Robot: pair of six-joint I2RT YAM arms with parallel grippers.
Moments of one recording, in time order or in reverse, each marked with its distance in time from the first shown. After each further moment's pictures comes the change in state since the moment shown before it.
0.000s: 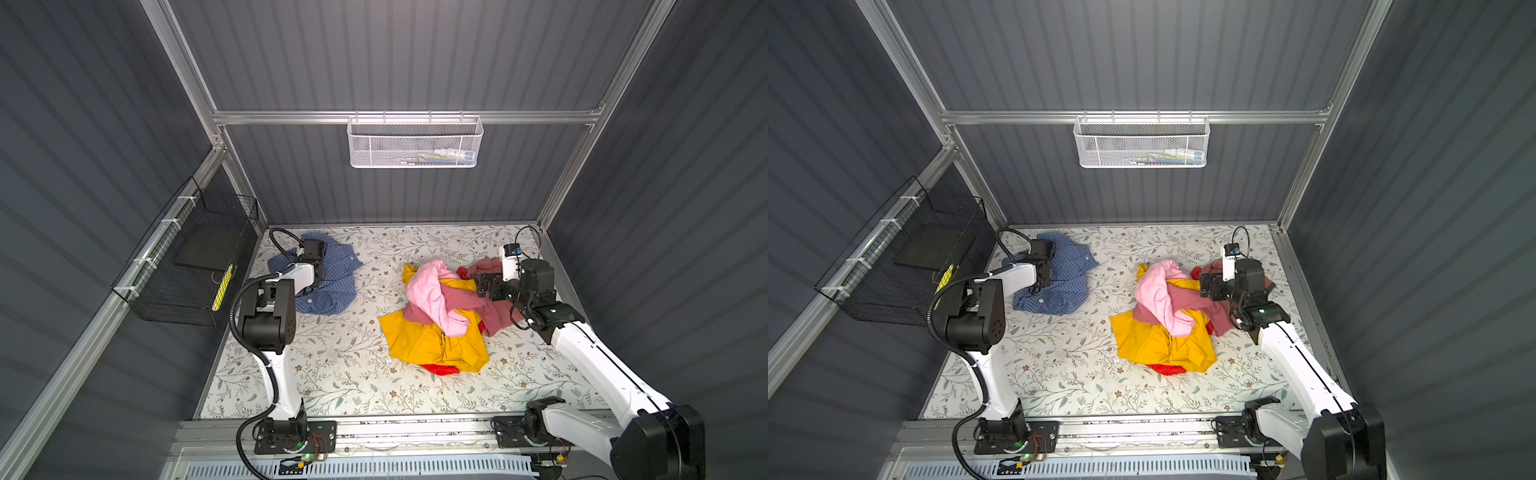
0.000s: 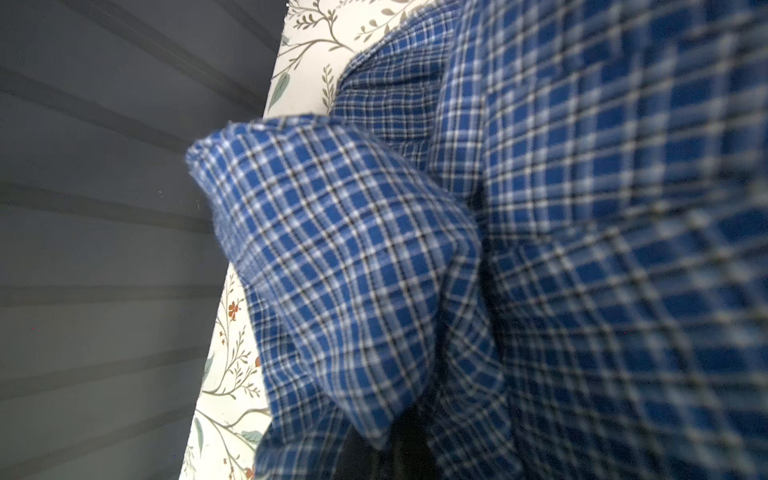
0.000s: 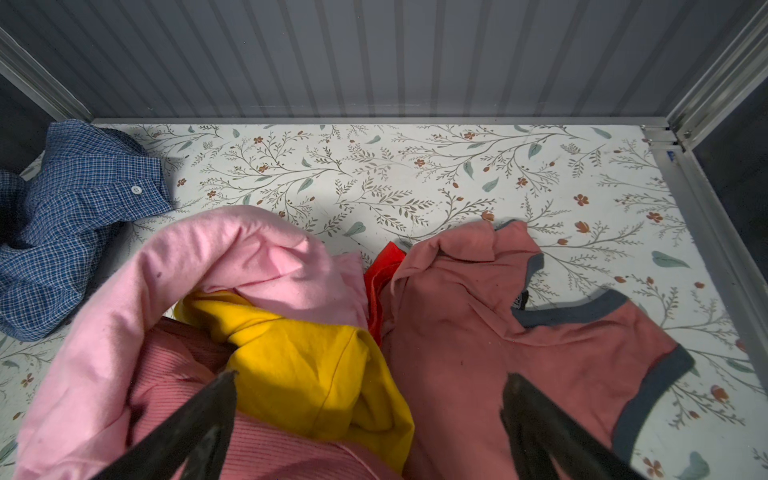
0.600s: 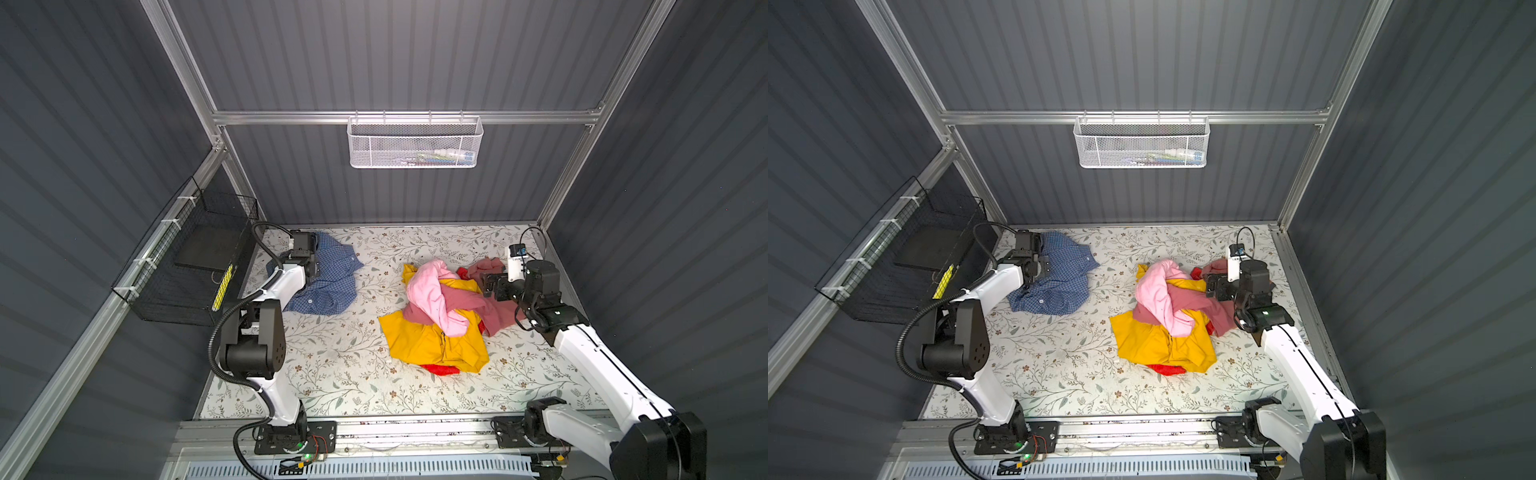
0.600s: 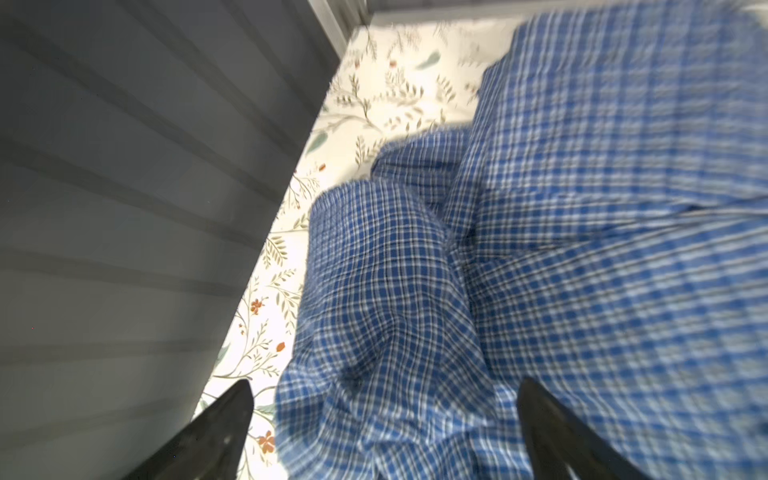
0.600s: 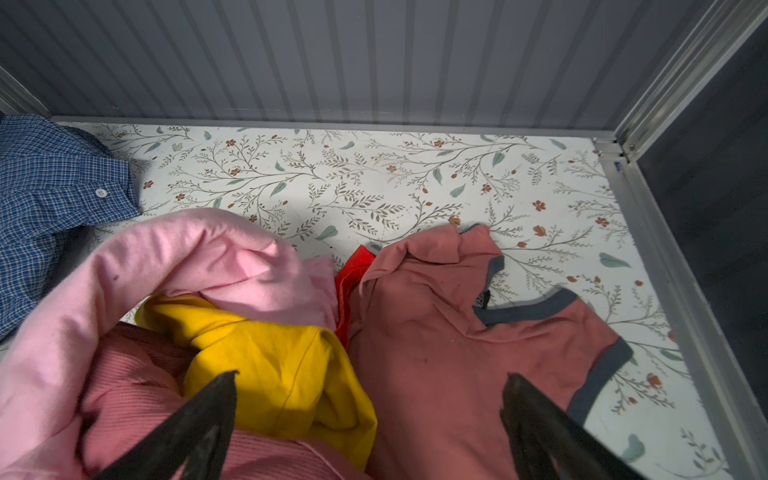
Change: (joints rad) left arm 0.000 -0.250 -0.060 -0.029 0.113 -0.100; right arm -0.044 -0.039 -0.005 -0.010 0.038 -0.054
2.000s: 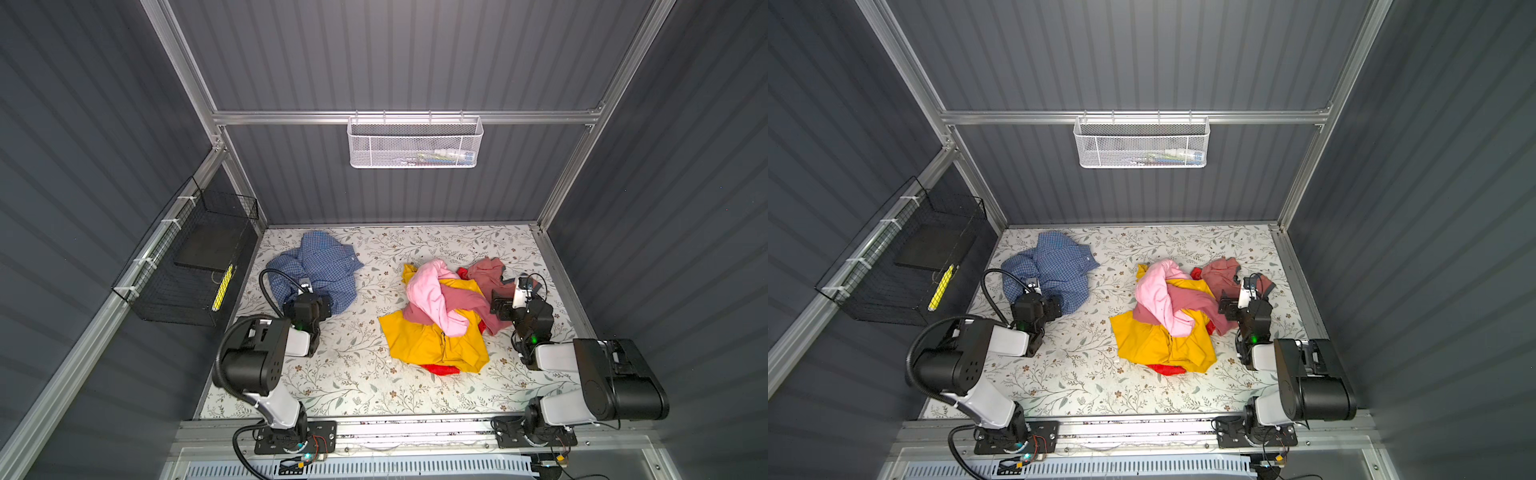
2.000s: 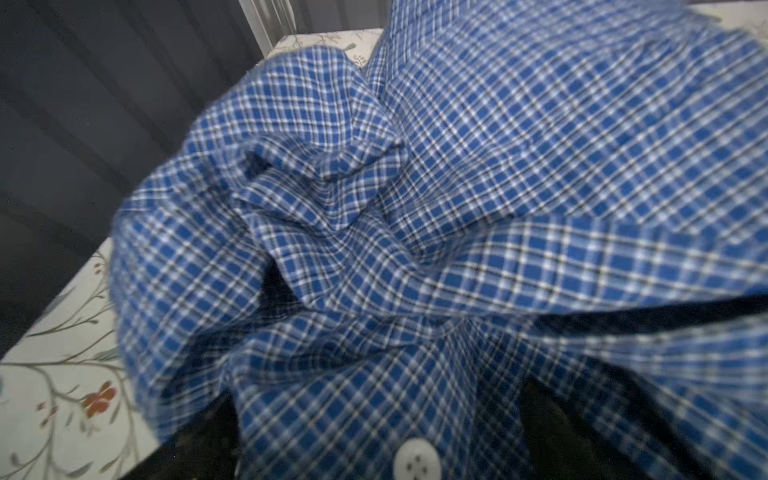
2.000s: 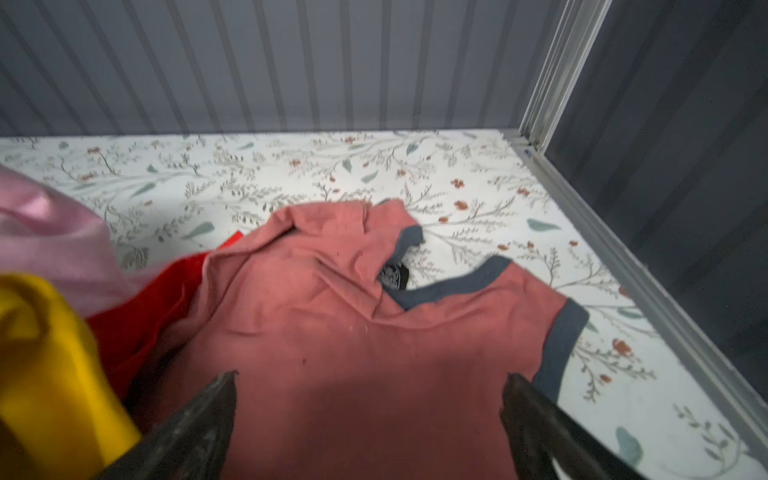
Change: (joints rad) left arm -0.029 -0.053 -0.836 1.123 0.190 0.068; right arm -0.168 0.392 -0.535 1.178 0.018 -0.062
